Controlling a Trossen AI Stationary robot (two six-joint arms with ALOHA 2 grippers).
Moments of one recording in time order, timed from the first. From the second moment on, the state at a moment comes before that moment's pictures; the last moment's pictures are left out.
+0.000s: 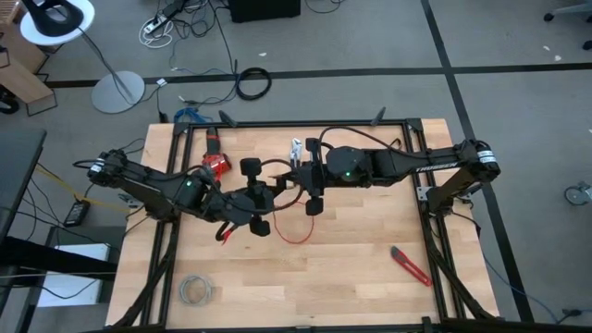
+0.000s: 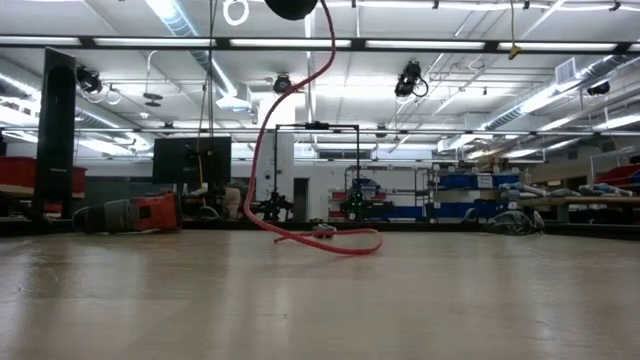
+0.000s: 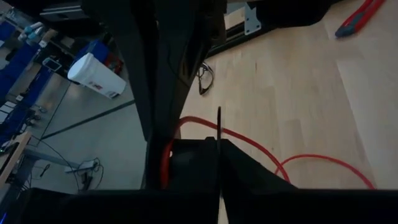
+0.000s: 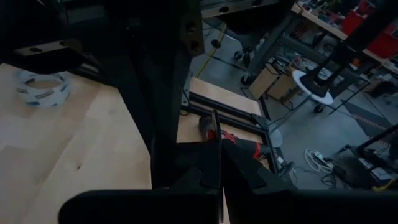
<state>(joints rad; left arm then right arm) -0.35 1.42 1.44 -0.67 -0.75 0.18 0.11 1.57 1.52 -0.29 0.27 -0.36</state>
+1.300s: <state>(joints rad) -0.43 1.09 0.80 0.50 -0.56 0.26 0.31 1.49 1.52 -0.09 0.37 -0.42</state>
